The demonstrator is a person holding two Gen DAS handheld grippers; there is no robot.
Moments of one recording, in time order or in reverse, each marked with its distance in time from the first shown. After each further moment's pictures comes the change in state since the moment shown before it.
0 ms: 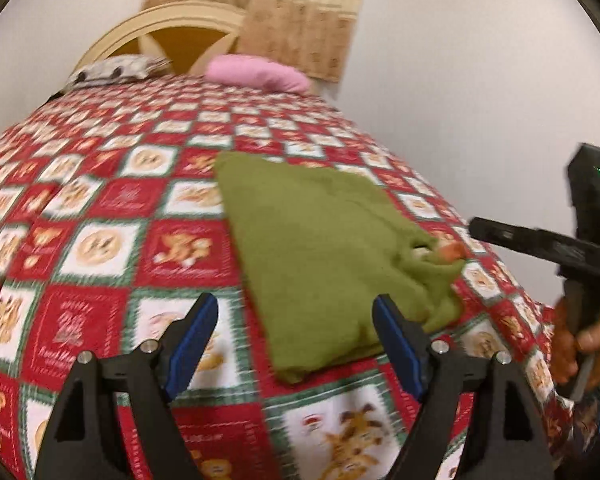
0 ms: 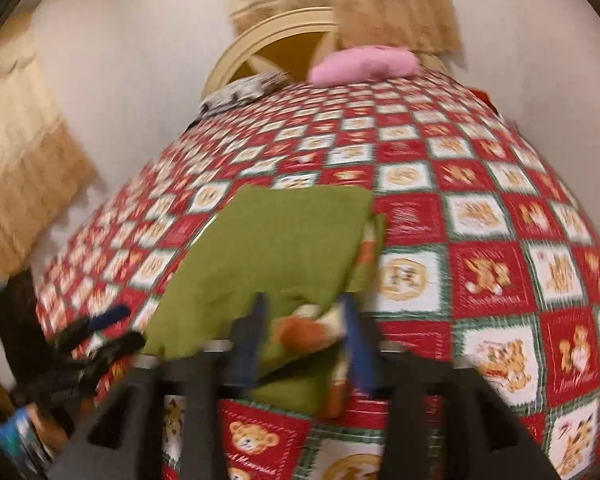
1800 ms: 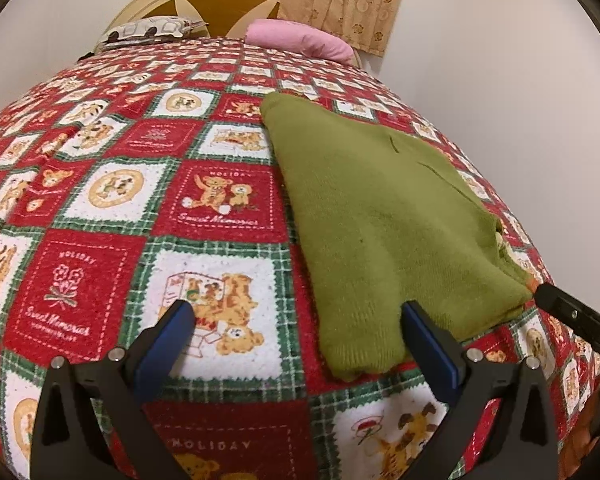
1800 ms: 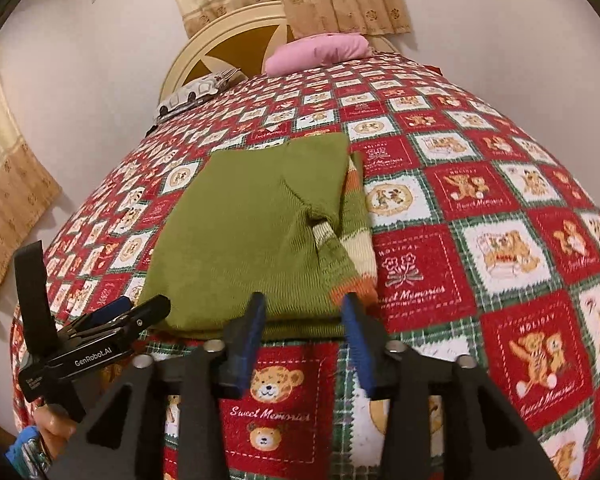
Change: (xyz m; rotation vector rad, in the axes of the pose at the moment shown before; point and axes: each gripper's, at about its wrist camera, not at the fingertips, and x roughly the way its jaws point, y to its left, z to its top) left arm 0.036 0.026 -0.019 -0.080 0.100 0.093; right arm 0.004 0.005 -0.055 0.161 0.014 -0.110
